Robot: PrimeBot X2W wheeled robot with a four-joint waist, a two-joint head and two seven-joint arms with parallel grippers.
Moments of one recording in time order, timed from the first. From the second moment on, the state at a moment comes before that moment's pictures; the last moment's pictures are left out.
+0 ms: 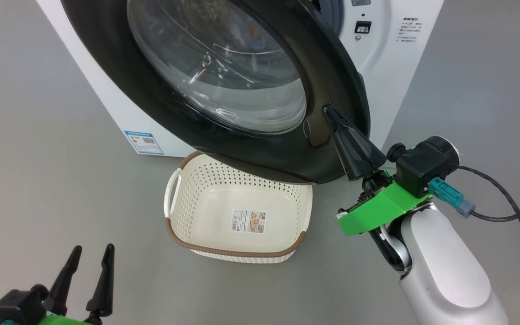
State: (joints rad) left arm -0.05 0.27 -0.21 0.23 -0.57 -0.12 -0.25; right arm -0.52 -0.07 0.29 0.23 0.18 0.12 -0.26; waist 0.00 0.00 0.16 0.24
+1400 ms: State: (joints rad) left arm -0.09 0.26 -0.21 0.19 -0.68 -0.13 -0.25; right arm -0.56 -0.07 0.21 0.28 0.12 0.12 -0.26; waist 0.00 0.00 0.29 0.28
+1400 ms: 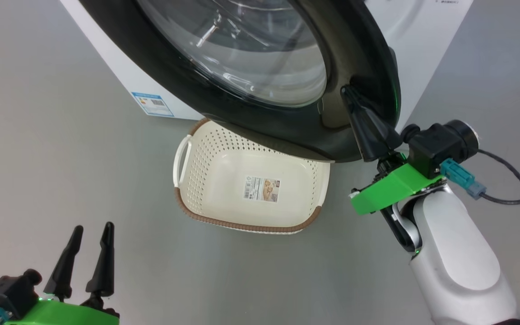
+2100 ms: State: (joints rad) left arm -0.12 0.30 -0.20 0.15 -0.74 -0.13 -0.25; right arm -0.65 -0.07 0.18 0.23 0.08 0.13 -0.26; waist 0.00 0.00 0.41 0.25
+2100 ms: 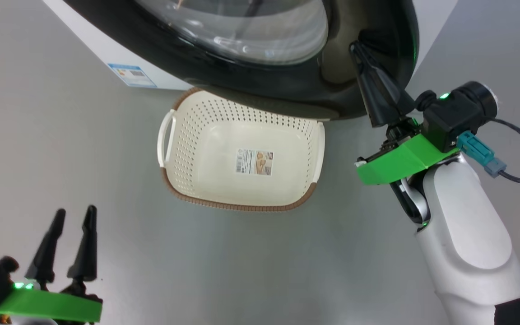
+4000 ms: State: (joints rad) left arm -0.19 0.35 -0.30 -0.03 -0.98 -0.13 -0.25; right arm -1.04 -0.06 0.00 0.34 -0.23 0.14 -0.27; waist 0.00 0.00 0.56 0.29
